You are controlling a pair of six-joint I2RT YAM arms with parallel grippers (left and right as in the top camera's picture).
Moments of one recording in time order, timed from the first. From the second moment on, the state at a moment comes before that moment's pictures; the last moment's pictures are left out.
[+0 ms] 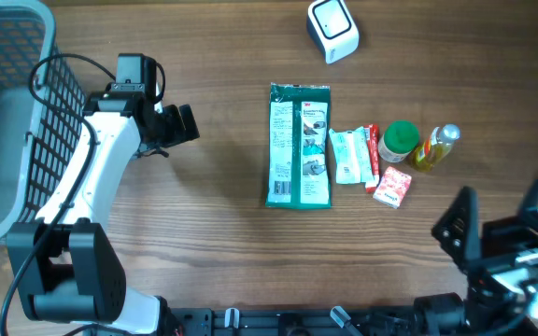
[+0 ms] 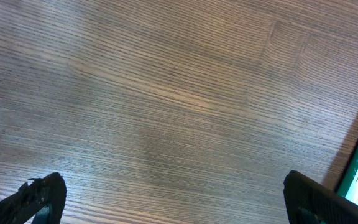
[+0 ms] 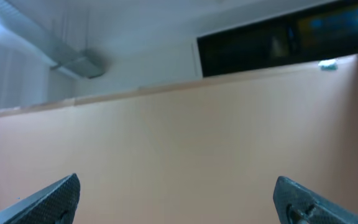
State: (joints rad) left arm -0.04 1.68 1.26 -0.88 0.01 -0.34; right arm 0.13 0.02 0.32 0.41 0.01 0.13
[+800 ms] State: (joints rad) left arm -0.04 1.68 1.26 -0.88 0.01 -0.34; right arm 0.13 0.02 0.01 0.20 -0.05 0.14
